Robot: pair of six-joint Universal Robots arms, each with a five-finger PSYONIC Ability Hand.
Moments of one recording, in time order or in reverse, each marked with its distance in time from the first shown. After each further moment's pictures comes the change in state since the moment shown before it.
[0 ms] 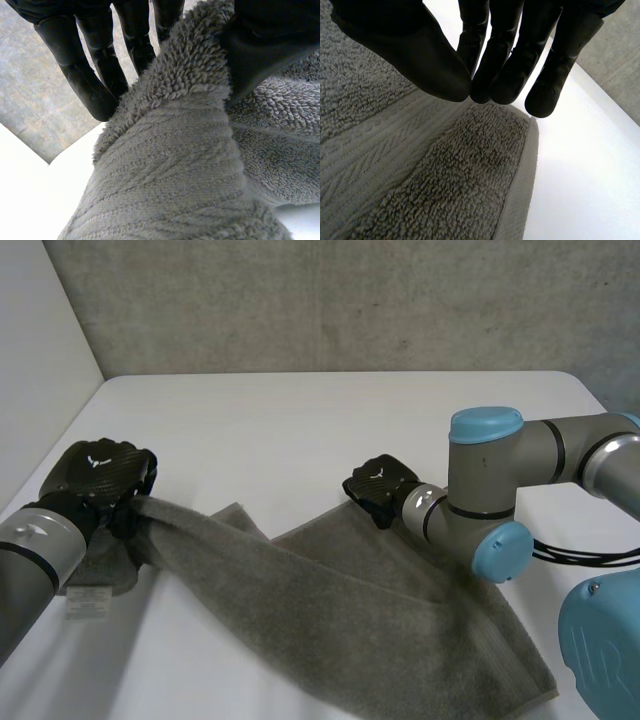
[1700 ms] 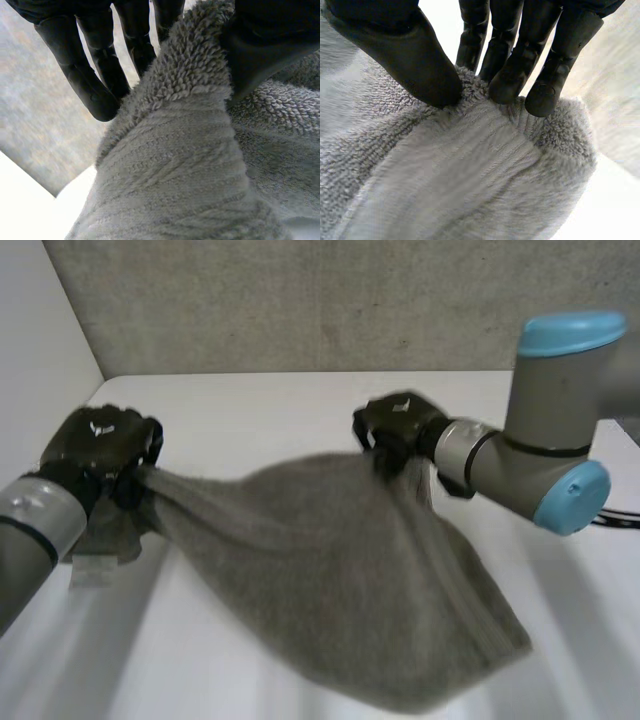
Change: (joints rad) left arm -0.020 -0.012 0.107 0.011 0.035 -0.004; right arm -0.063 -0.255 0.006 0.085 -0.086 0.270; left_hand 0.000 0.000 0.001 0.000 0.000; right_hand -0.037 -0.047 0.002 0.002 -0.039
